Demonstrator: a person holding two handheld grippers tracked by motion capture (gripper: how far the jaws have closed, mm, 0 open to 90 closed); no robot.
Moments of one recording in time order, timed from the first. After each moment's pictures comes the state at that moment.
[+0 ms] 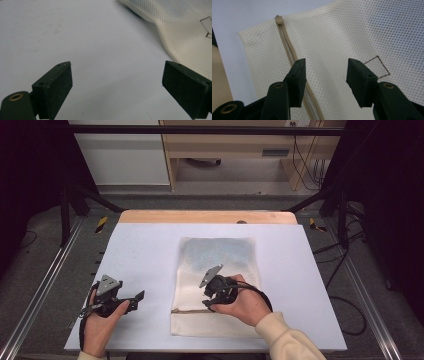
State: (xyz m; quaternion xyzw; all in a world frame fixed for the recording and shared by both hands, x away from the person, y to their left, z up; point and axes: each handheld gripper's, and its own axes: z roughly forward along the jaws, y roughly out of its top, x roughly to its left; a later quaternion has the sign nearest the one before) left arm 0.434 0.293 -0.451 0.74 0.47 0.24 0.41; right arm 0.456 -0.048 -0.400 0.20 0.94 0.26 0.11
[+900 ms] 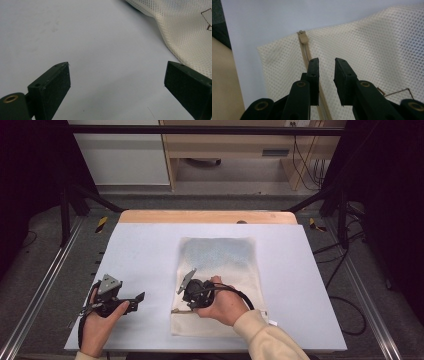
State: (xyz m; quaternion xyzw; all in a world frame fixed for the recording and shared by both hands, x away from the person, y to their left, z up) left arm 0.436 0.292 -0.450 0.76 0.46 0.23 0.39; right arm 0.452 0.005 -0.406 0.15 0.96 0.23 0.08
